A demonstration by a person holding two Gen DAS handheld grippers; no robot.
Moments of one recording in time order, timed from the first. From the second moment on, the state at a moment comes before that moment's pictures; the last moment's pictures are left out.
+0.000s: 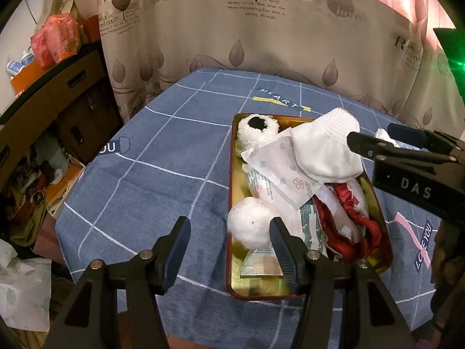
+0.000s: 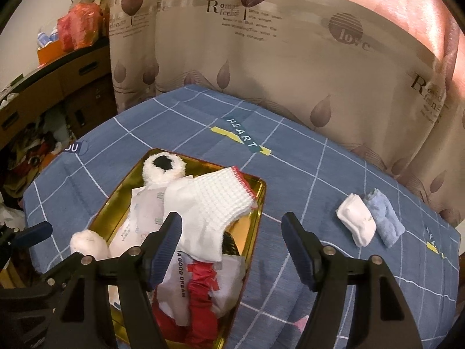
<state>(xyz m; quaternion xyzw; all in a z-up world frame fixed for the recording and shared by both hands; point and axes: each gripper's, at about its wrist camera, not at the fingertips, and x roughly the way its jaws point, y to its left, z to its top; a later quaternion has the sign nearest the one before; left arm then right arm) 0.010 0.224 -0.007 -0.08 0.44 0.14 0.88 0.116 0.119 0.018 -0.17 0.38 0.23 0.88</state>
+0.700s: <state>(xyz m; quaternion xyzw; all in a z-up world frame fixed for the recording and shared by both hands) 0.011 0.205 -0.008 -0.03 0.44 0.16 0.88 0.122 0.064 0.021 -0.14 0.39 0.19 0.89</state>
